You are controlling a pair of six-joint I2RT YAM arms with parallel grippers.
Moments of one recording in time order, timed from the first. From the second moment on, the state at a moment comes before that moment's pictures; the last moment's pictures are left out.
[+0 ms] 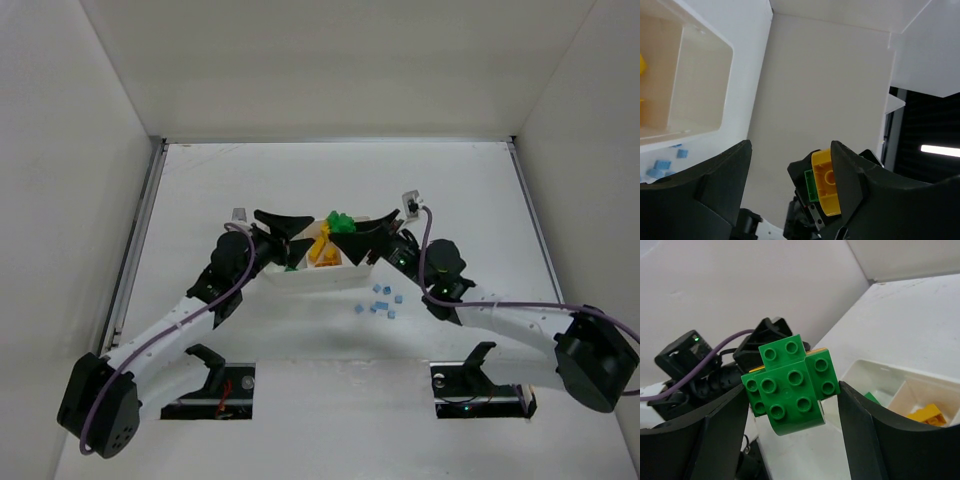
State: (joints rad) left arm -0.54 0.93 0.47 0.30 0.12 -1.63; right arm 0.79 1.14 0.53 0.85 -0.09 0.69
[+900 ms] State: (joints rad) left arm -0.52 1.07 0.43 0.59 0.29 -1.93; right arm 0.73 1.43 0.53 1.20 -0.29 0.70
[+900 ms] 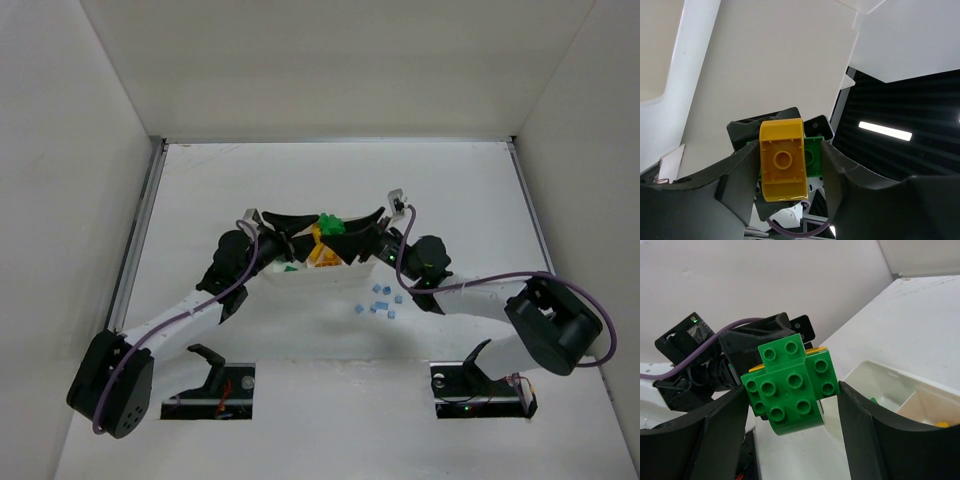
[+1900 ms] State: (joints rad) left arm -0.42 1.16 0.44 0.59 0.30 -1.74; right arm 0.68 1.24 0.45 1.14 -0.27 0.68
